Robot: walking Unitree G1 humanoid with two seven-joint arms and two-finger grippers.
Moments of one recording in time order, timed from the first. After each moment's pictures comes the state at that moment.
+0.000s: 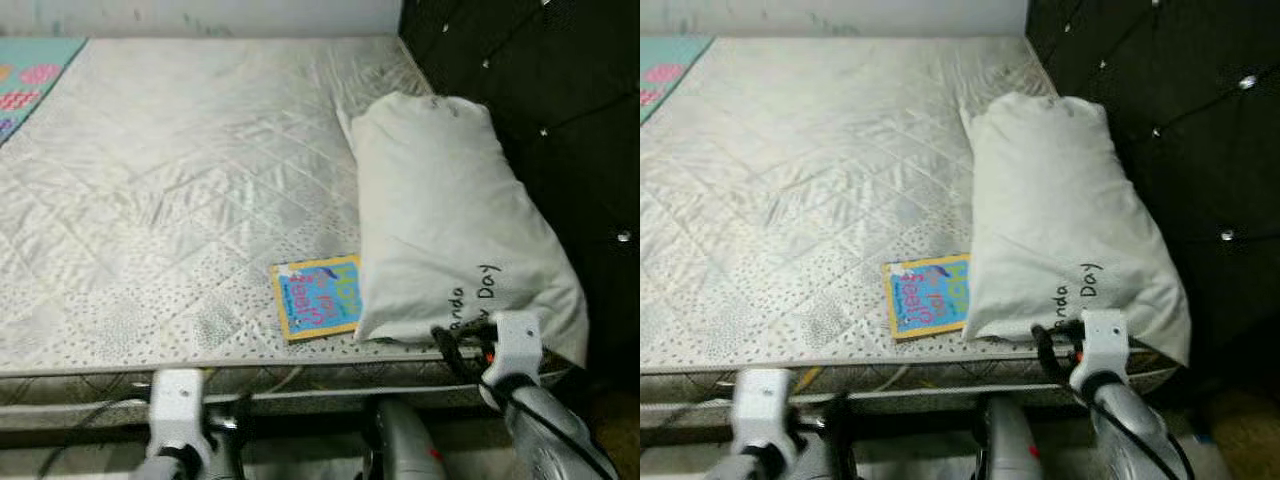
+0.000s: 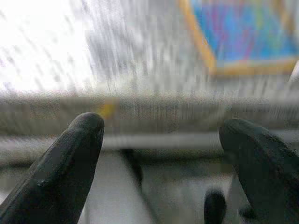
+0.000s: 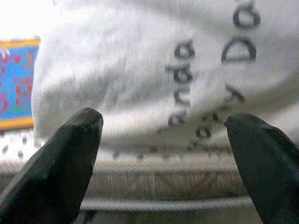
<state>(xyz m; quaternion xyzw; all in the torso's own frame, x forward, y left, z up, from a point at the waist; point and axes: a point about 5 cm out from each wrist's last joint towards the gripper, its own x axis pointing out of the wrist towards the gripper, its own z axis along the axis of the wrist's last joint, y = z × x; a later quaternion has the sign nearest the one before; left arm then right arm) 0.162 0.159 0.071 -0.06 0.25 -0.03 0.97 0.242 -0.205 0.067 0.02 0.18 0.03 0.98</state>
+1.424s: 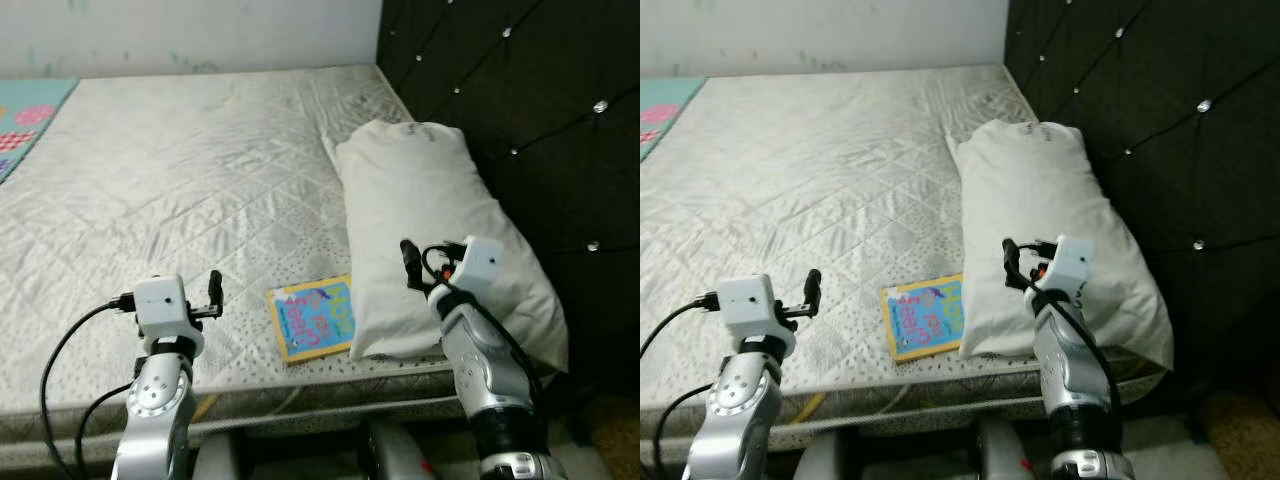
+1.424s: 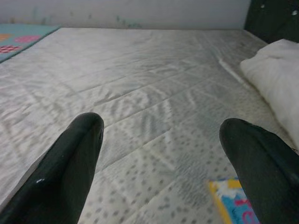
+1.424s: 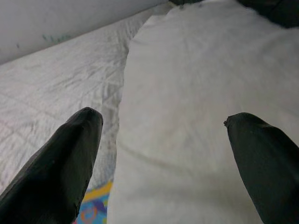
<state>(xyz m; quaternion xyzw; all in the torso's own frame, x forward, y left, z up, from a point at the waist) 0.265 0.177 0.091 -0.02 0.03 0.07 1.00 0.330 -0.156 0.096 0.15 0.05 0.00 0.99</state>
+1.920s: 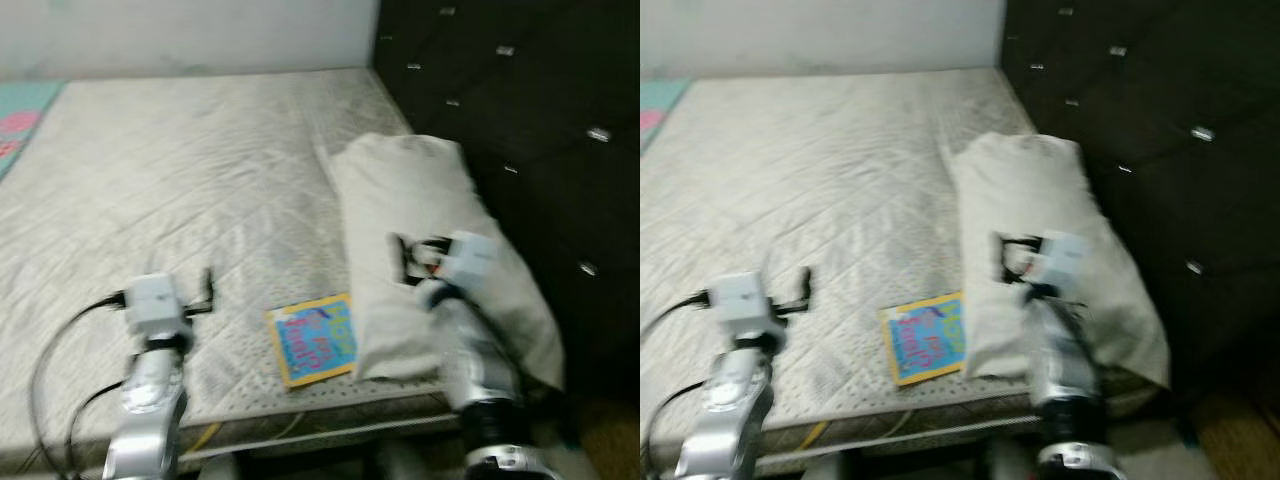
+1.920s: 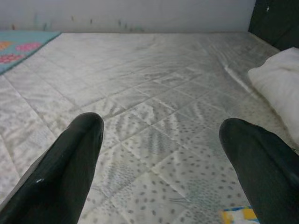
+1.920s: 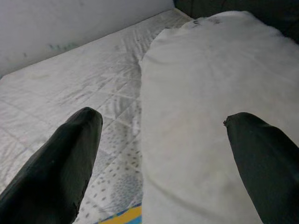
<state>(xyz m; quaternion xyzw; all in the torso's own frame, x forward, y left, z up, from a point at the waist) 0.265 0.187 0.092 -0.01 0.02 0.08 1.00 0.334 -0.139 0.101 0.16 0.05 0.03 0.99</state>
